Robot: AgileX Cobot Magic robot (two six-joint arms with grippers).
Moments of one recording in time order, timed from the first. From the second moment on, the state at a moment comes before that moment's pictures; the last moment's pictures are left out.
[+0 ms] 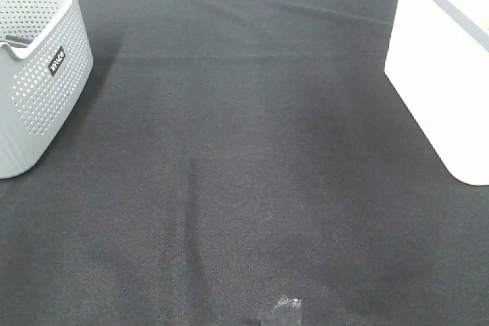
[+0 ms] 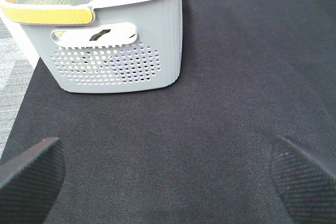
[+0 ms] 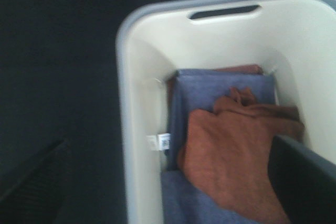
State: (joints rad) left arm 0.08 0.00 -0.51 -0.07 1.05 0.12; right arm -0.05 1.95 -2.24 0.06 1.22 -0.08
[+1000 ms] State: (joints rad) left arm 0.08 0.00 -0.51 -0.07 1.05 0.12; right arm 0.01 0.44 -0.72 0.00 1.17 -0.01
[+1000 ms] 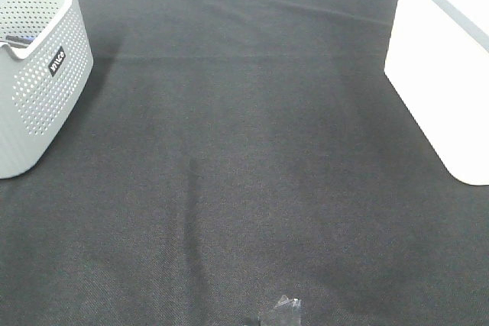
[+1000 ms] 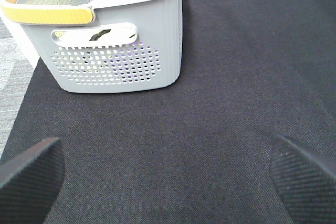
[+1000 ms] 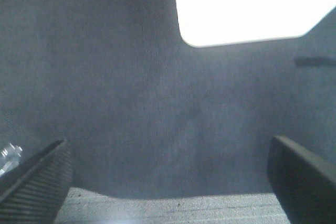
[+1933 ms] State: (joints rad) left arm 0.08 0.00 -0.51 -0.07 1.05 0.12; right arm 0.01 0.00 -0.46 0.01 1.12 -0.01
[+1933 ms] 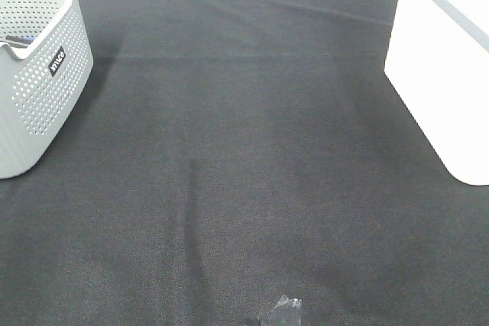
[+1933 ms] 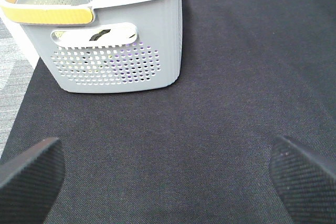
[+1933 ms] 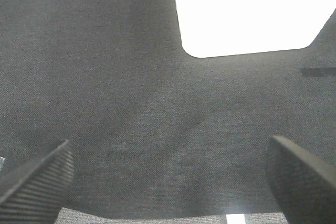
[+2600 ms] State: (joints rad) left arm 0.08 0.00 -0.51 -0.07 1.05 0.12; right arm 0.01 0.00 -0.46 0.01 1.12 -0.01
